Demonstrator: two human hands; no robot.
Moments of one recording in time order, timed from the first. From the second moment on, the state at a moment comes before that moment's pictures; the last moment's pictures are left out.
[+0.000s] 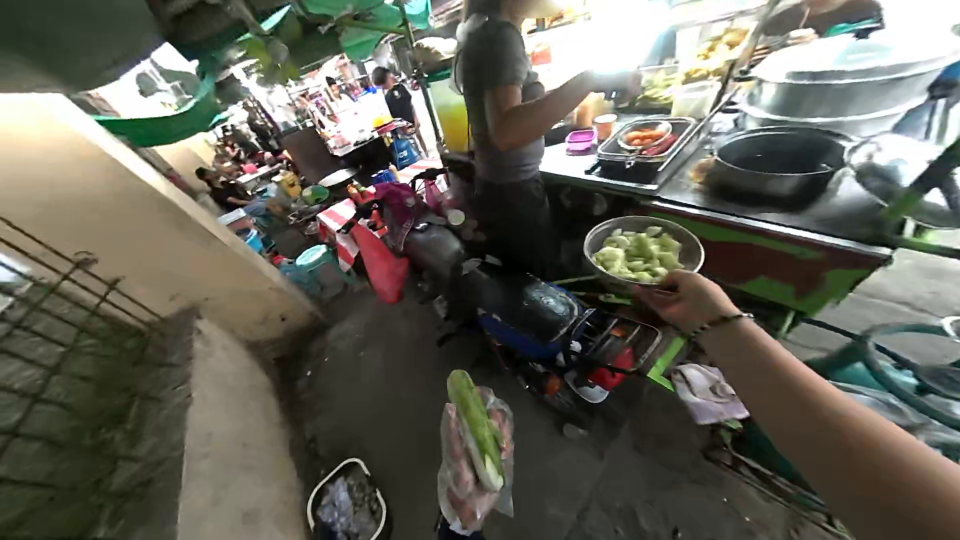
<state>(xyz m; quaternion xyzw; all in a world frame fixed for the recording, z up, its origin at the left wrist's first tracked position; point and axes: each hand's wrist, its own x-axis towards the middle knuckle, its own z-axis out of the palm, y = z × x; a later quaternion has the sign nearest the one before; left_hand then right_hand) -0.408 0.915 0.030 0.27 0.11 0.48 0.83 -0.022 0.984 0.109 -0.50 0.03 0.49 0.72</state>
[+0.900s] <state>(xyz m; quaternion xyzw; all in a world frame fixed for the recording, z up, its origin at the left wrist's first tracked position) -0.397 0.888 0.038 0.26 0.15 0.46 0.83 -0.036 0.979 0.119 -0.49 0.01 0.49 0.72</state>
